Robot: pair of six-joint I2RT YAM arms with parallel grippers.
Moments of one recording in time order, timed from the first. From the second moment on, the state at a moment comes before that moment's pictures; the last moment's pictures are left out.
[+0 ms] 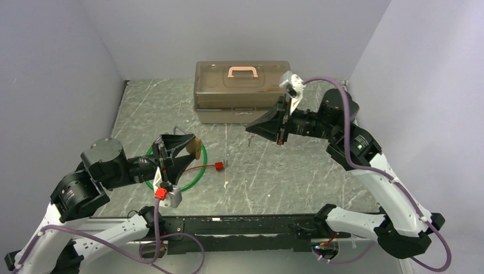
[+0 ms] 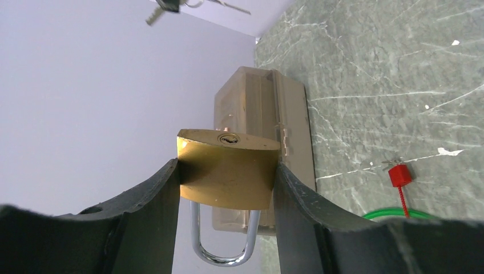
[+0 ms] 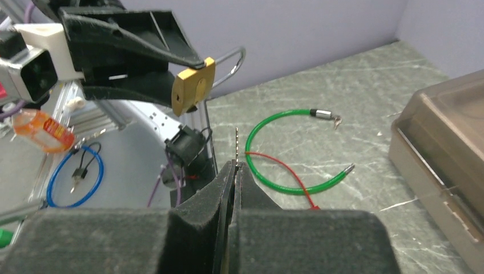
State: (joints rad) left arm -0.84 0.66 1.30 -0.81 0.38 1.18; right arm 0.72 1.04 1.46 -0.41 -0.61 0.20
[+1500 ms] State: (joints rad) left arm -0.80 0.69 1.13 -0.54 0.19 1.40; right arm 0.94 1.40 1.70 -0.62 -0.49 0.06
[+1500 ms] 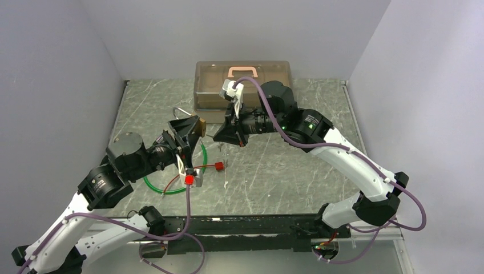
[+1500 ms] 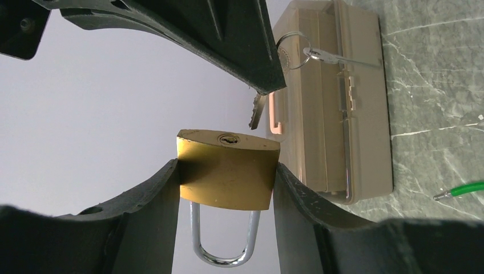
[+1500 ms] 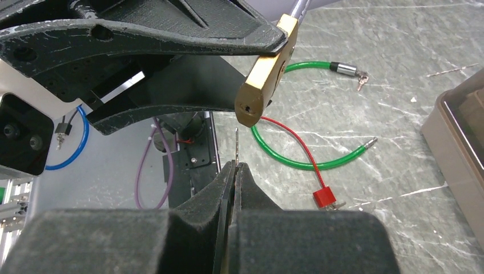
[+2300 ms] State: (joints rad) left arm -0.80 0.72 1.13 -0.56 0.20 1.44; right arm 0.94 1.39 1.70 -0.63 -0.46 0.05
